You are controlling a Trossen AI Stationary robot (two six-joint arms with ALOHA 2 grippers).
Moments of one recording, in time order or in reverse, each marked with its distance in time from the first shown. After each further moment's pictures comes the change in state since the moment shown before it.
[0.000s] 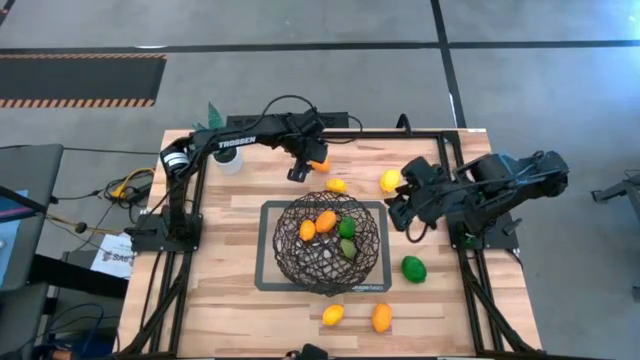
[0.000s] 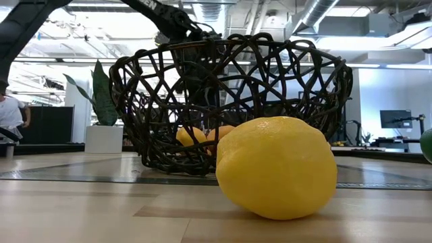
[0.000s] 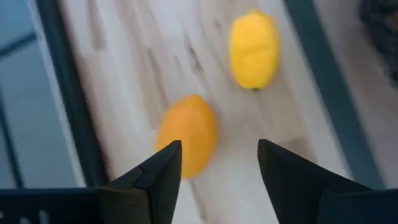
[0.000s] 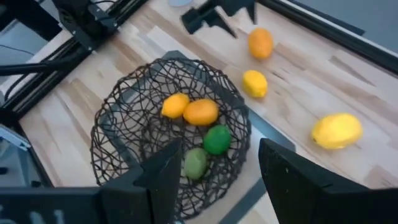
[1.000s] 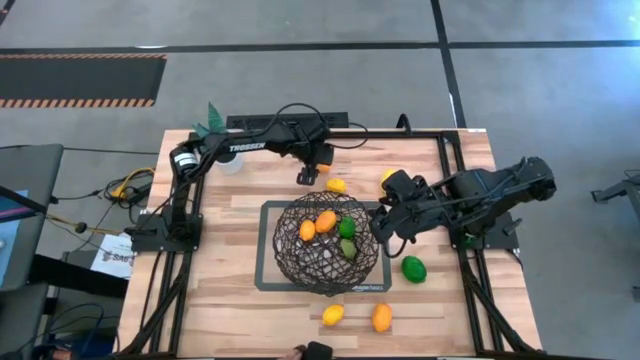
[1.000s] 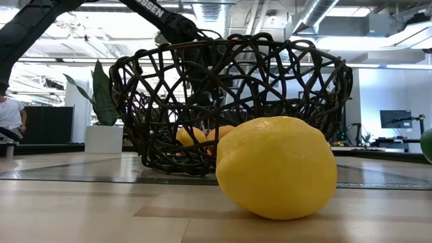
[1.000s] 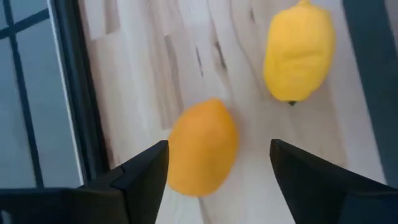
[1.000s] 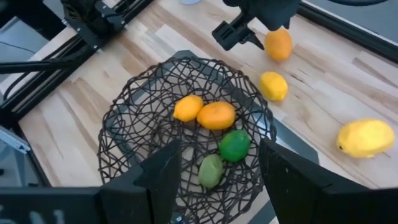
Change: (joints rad) left arm -0.033 0.072 -0.001 0.097 -0.119 -0.121; right arm 0.028 0.099 0.000 0.093 0.022 0.007
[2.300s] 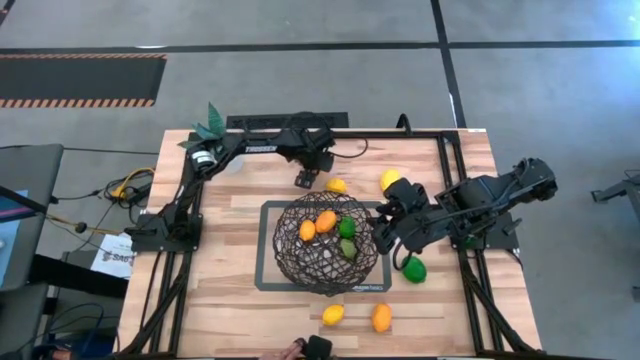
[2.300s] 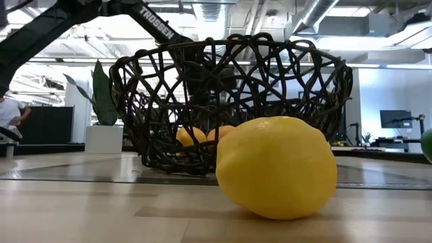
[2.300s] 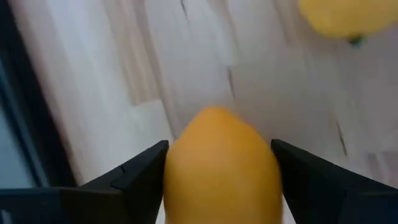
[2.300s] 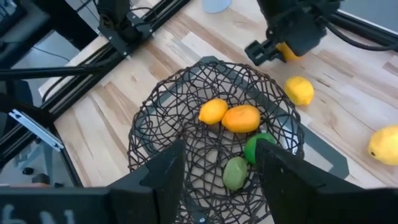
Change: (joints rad) left arm 0.012 0.143 0.007 0.021 -0.090 0.081; right arm 0.077 0.000 0.000 0.070 0.034 0.023
